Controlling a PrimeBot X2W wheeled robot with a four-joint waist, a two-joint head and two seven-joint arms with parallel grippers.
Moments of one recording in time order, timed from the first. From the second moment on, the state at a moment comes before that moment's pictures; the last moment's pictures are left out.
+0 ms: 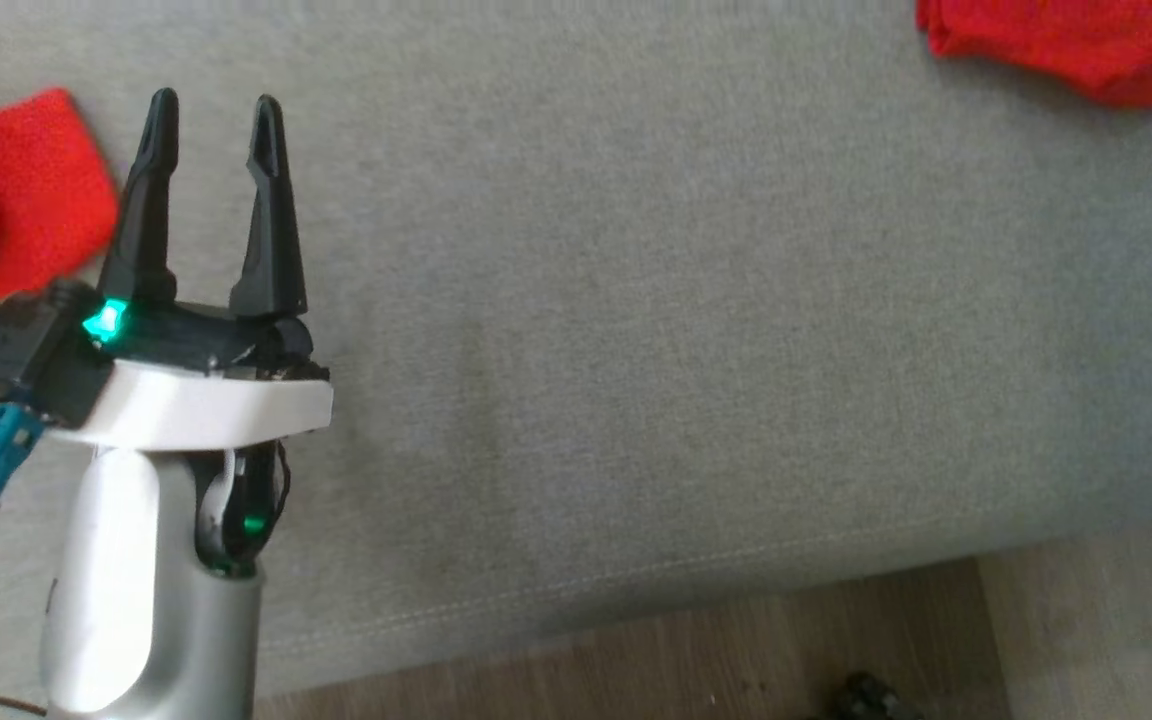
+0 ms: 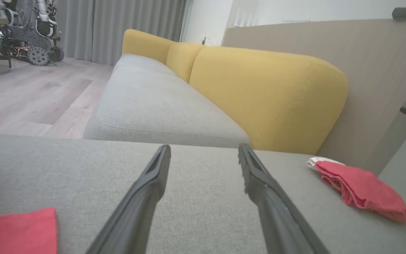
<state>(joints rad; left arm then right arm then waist) -0.33 0.04 -0.08 -0.03 -0.24 -0.12 -0.26 -0.99 -0.55 0.39 0.56 0.56 0.12 0.04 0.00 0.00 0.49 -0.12</state>
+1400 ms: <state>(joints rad) -0.04 0.04 -0.21 0.02 -0.31 0.00 -0.26 -0.16 -0.06 0.11 0.26 0.15 0.12 -0.25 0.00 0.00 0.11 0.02</state>
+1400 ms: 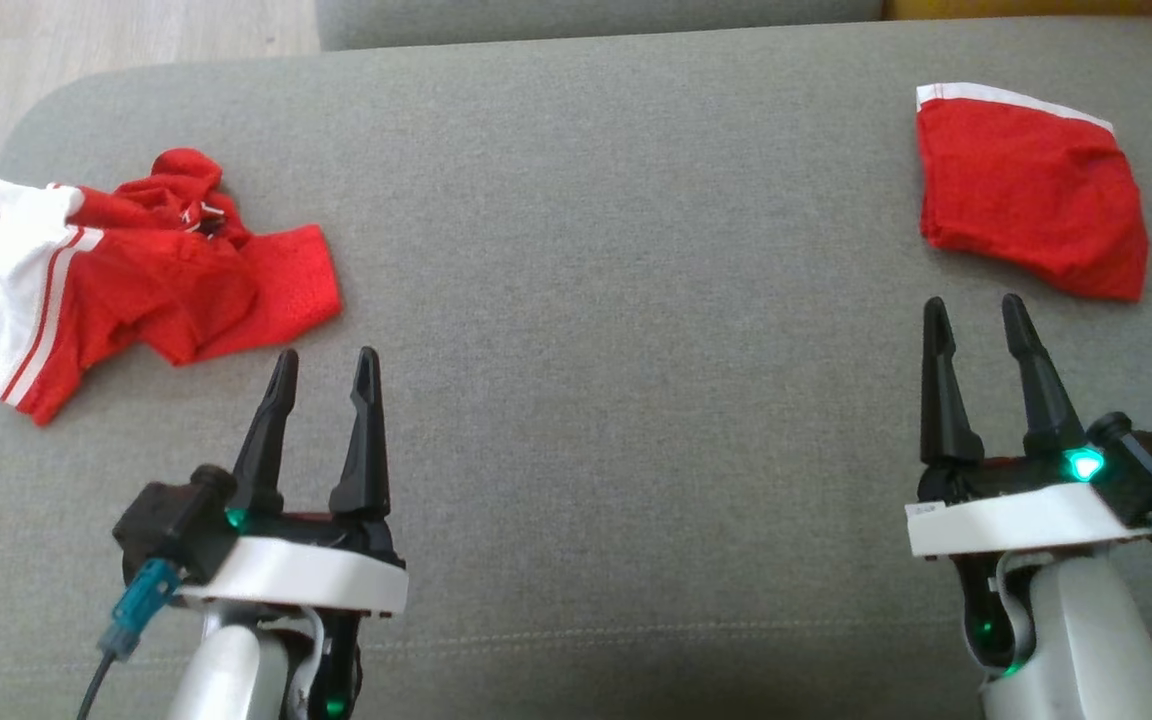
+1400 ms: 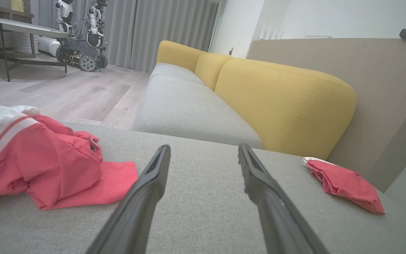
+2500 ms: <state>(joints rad) -0.05 0.04 -0.21 0.03 -0.32 0.01 -0.26 -0.16 -0.06 0.14 0.23 0.17 0.12 -0.25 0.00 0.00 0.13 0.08</state>
